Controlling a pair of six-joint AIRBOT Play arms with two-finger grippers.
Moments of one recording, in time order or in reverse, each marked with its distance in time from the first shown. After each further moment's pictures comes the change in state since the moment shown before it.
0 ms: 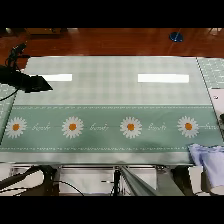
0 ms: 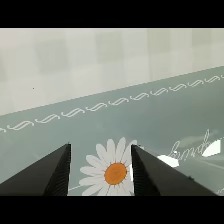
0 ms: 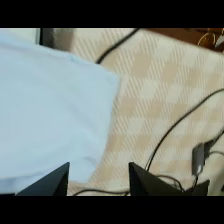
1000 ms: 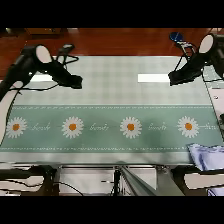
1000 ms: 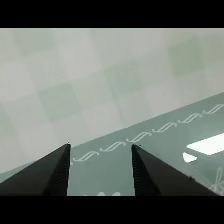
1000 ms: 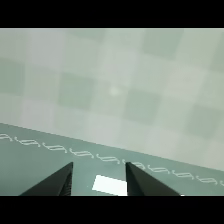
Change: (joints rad) left arm -0.445 -0.275 0.203 0.307 0.101 -0.264; right arm 1.415 -0.813 0.783 0.539 -0.135 -0.062
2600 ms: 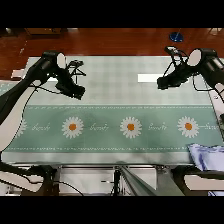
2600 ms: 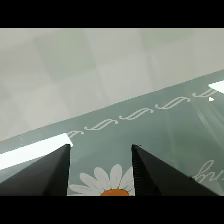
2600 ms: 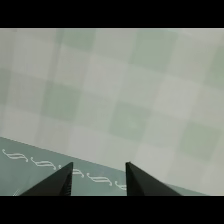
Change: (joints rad) left arm -0.042 -0.126 0.045 0.095 -0.158 -0.045; right arm 0.057 0.087 -0.219 0.112 -0.256 0.014
